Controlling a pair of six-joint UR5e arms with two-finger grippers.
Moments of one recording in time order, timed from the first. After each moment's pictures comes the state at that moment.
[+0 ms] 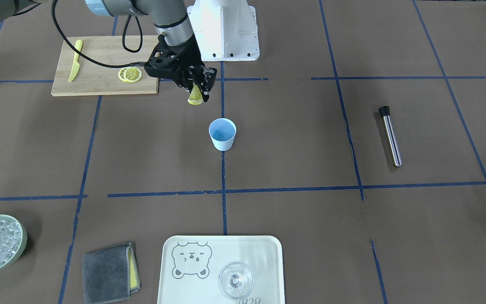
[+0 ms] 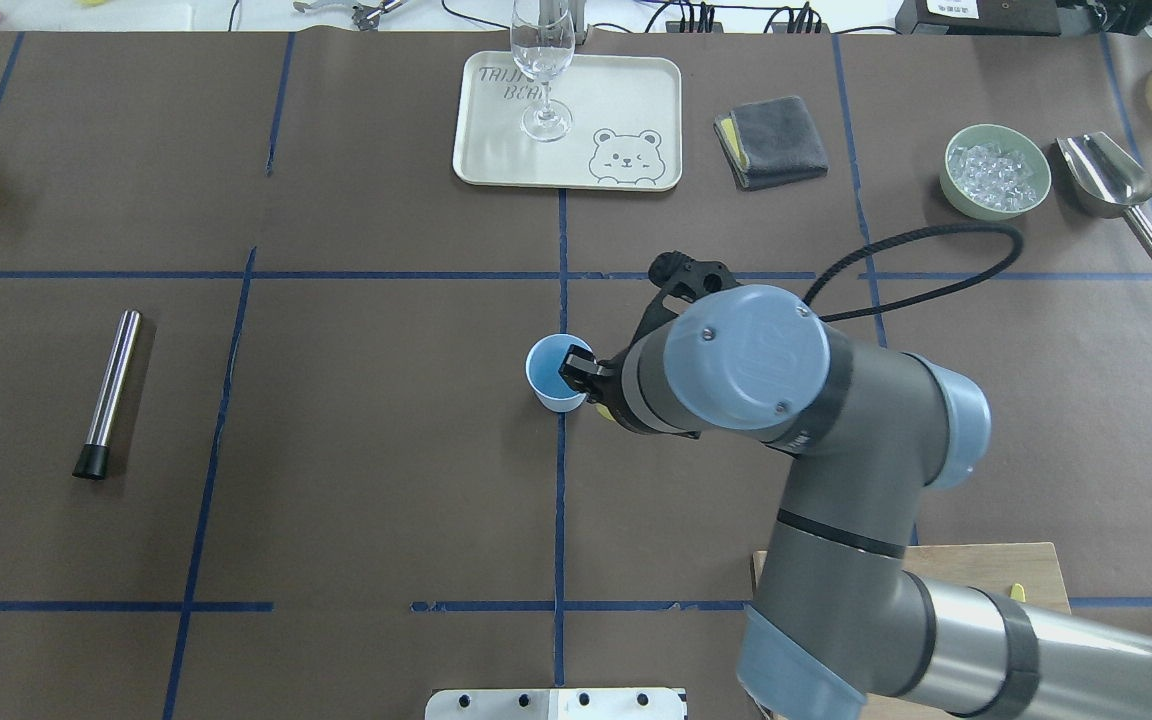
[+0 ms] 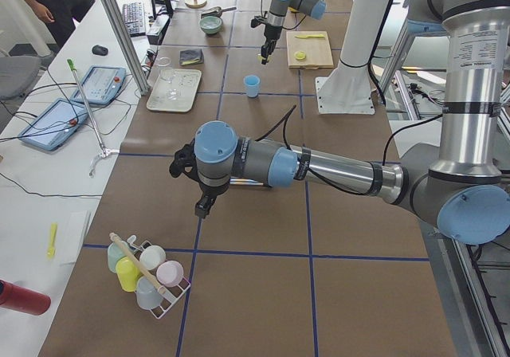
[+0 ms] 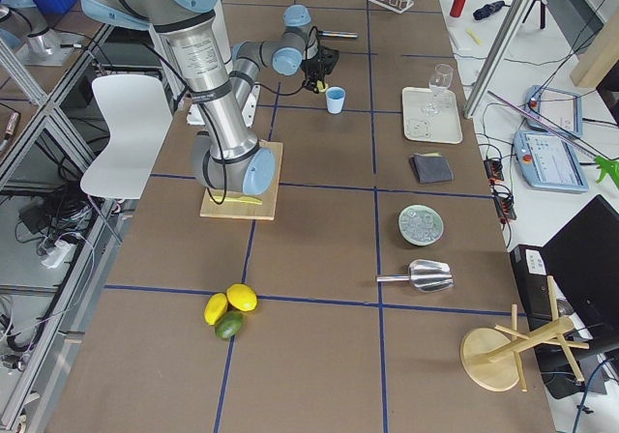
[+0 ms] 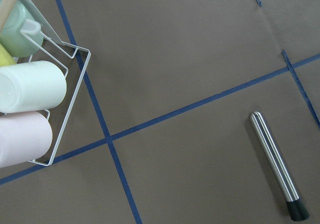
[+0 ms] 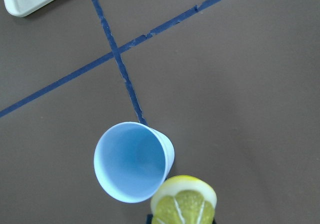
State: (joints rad) left arm -1.61 -1.55 -1.79 -1.60 -2.50 0.24; right arm 0.42 -0.95 1.89 -1.55 1.69 1.74
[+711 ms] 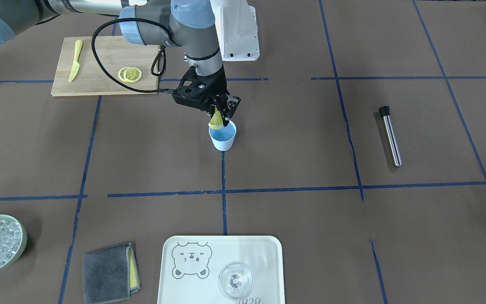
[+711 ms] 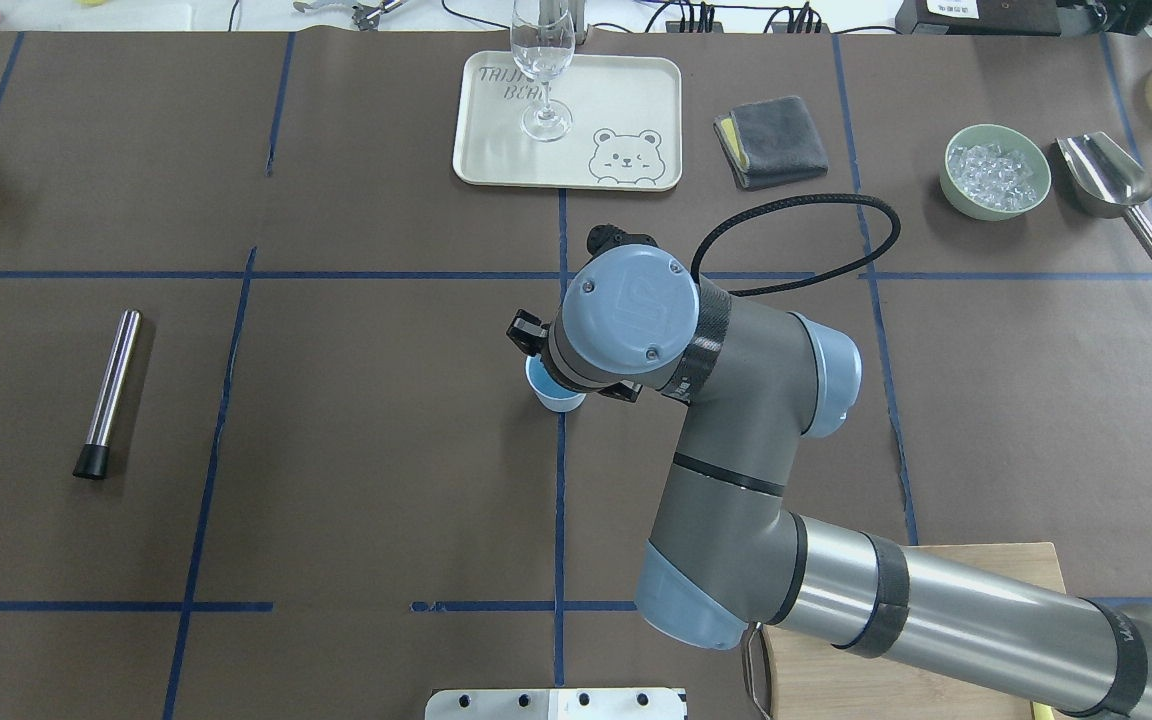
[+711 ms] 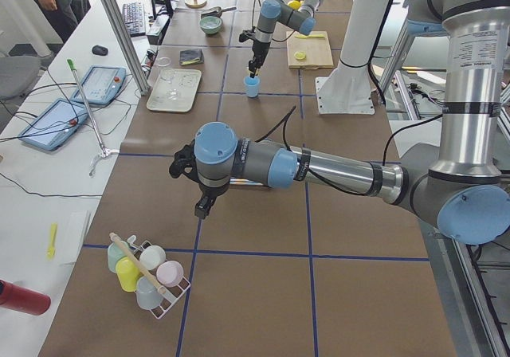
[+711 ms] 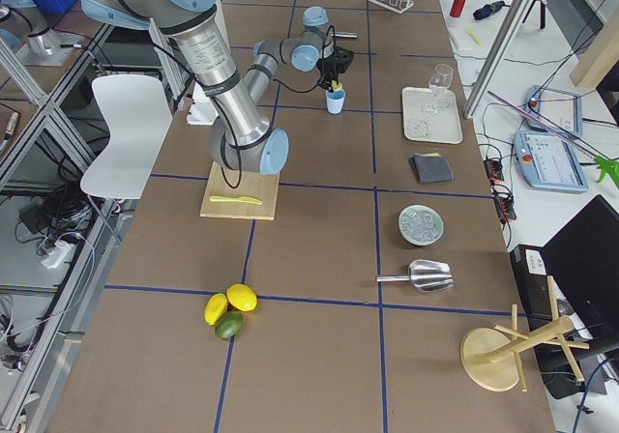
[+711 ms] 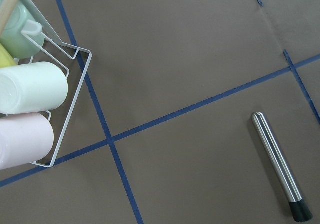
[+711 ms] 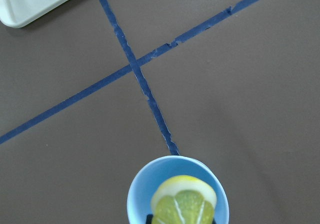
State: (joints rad) left arm -1.61 -1.55 -1.79 -1.60 -2.50 0.24; right arm 0.45 -0.83 1.68 -1.49 1.69 1.76
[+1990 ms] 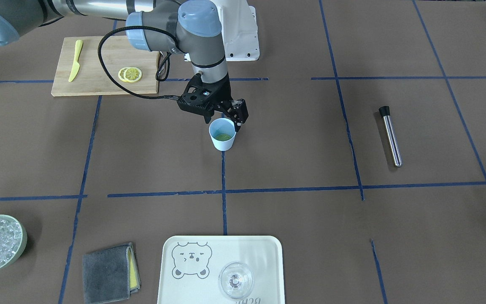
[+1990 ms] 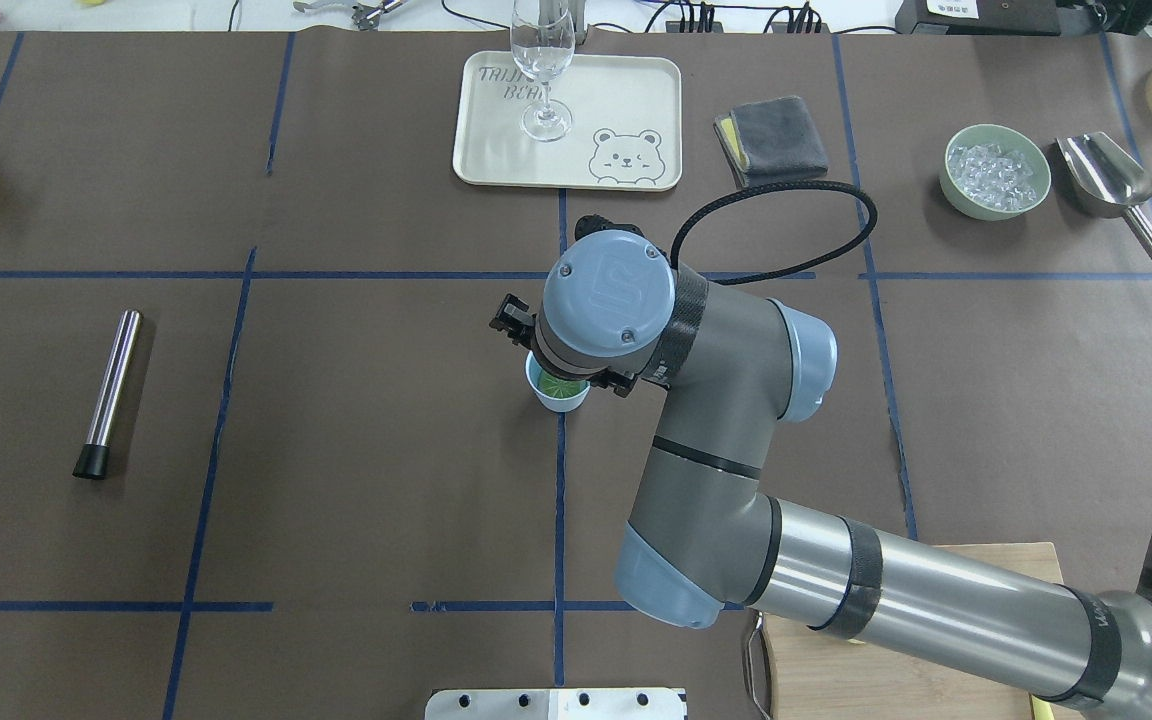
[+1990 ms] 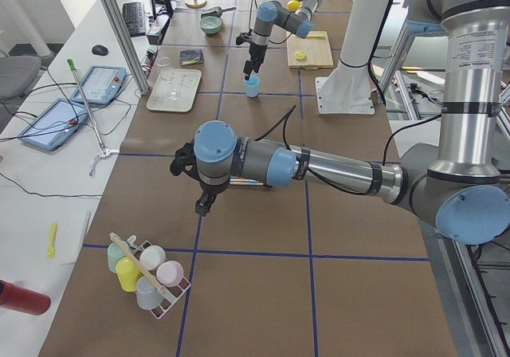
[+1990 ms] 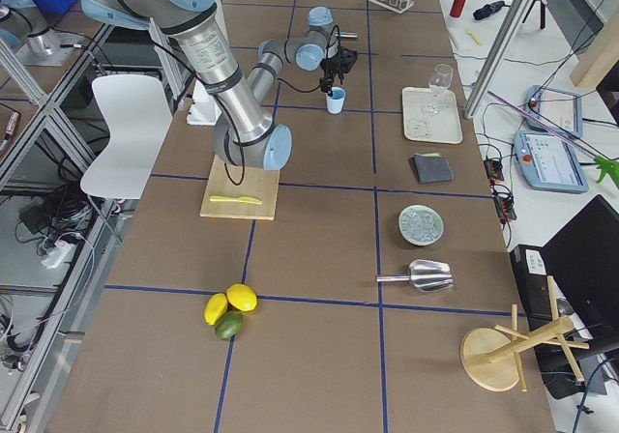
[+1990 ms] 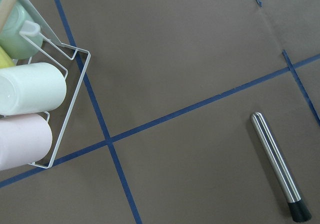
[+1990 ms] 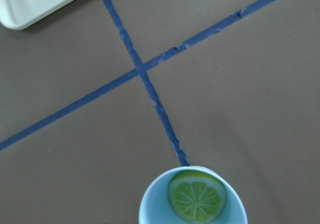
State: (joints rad) left arm -1.58 -1.55 -1.79 -1.62 -2.53 0.22; right arm 0.46 -0.80 1.64 -1.49 1.72 1.75
